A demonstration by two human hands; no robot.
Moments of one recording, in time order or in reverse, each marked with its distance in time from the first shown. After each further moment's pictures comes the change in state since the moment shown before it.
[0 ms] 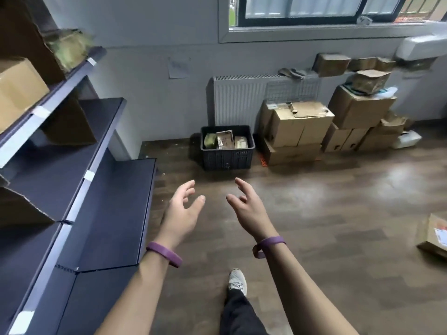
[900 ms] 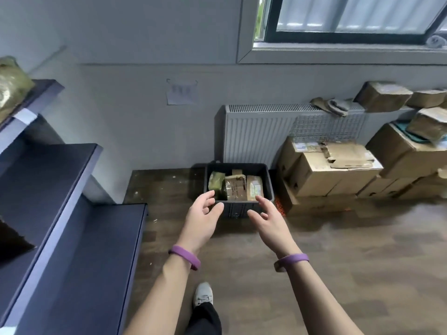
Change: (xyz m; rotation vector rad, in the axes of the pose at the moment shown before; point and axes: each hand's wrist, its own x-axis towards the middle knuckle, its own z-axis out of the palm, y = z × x) left_hand 0.547 0.056 0.045 -0.141 -0.069 -0.134; right_hand 0.539 -0.030 0.008 -0.101 -0.016 0.133
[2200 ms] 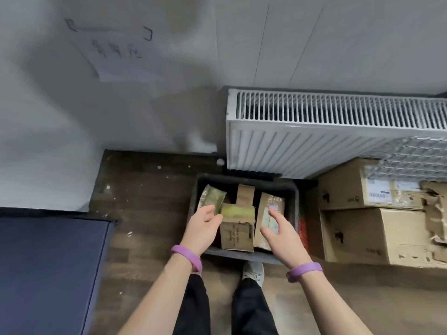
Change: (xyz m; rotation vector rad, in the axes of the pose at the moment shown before) left_hand 0.620 -0.077 0.154 0.101 -0.046 -0.578; right_hand 0.635 0.130 -0.009 -0.312 -0.357 0.377
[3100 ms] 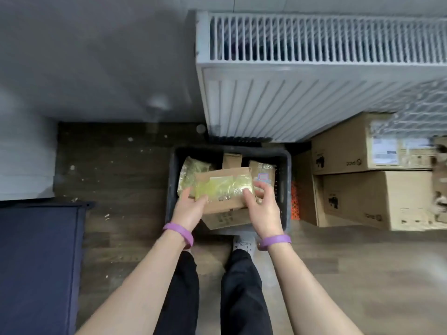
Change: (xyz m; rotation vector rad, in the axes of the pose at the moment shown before) left_hand 0.102 -0.068 0.042 -0.050 -0.021 -0.219; right_hand 0.070 0.036 0.057 0.377 0.205 0.156
